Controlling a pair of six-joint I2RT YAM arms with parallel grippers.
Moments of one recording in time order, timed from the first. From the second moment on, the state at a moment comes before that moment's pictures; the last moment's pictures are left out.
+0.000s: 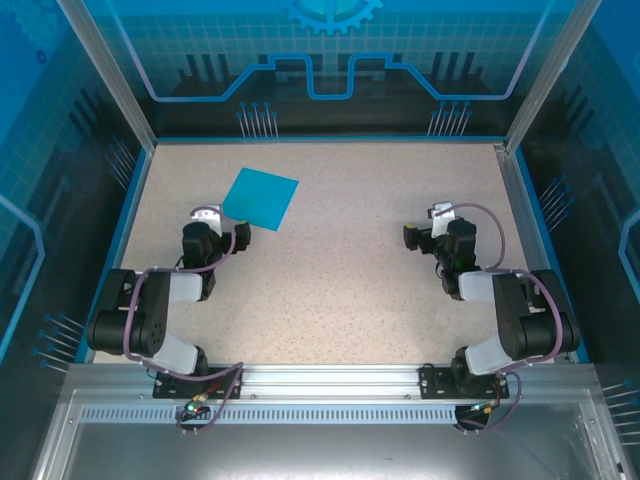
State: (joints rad) left arm 0.00 1.51 0.40 0.71 0.01 -0.11; right arm 0.07 1.49 0.41 0.66 -0.04 -0.07
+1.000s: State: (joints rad) left arm -0.03 1.91 1.37 -0.39 0.09 -0.59; right arm 0.28 1.49 1.04 -0.37 -0.07 0.39
